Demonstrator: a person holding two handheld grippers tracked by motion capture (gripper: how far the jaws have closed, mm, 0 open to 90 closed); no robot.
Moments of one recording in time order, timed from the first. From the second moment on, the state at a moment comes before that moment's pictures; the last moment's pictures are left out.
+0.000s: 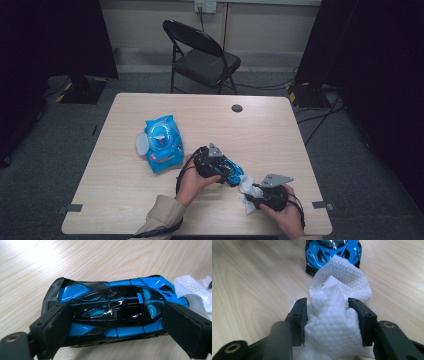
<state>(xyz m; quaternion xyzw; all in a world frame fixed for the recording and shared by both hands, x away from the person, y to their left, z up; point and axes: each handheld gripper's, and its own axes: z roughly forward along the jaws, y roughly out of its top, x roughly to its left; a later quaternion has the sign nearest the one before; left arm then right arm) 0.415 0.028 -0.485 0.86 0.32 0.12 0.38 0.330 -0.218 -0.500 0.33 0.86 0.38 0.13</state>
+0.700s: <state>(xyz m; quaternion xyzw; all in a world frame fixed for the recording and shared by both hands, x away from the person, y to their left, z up) 0.411 0.025 -0.490 0.85 0.32 0.15 0.39 0.341 -0.224 -0.484 0.41 0.81 0.40 0.13</state>
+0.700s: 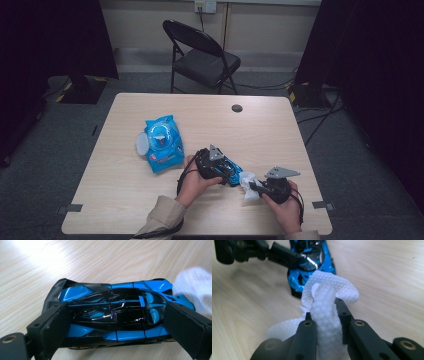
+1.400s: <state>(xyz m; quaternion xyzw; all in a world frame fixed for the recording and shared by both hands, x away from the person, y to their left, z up) 0.408 0.023 -0.490 0.85 0.33 0.15 0.39 0.375 -0.210 -0.502 0.44 0.79 0.41 0.15</state>
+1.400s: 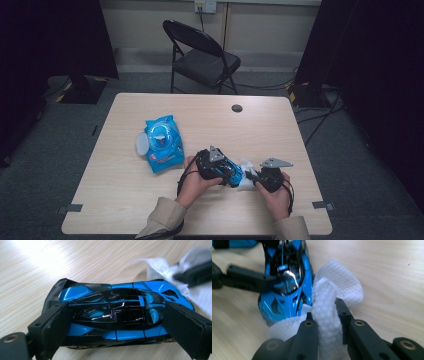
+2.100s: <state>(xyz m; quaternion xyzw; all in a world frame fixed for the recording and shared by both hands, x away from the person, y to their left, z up) 0.410 0.024 -0.488 0.85 0.32 0.15 0.39 0.366 -0.217 -0.498 0.44 0.79 0.41 0.13</state>
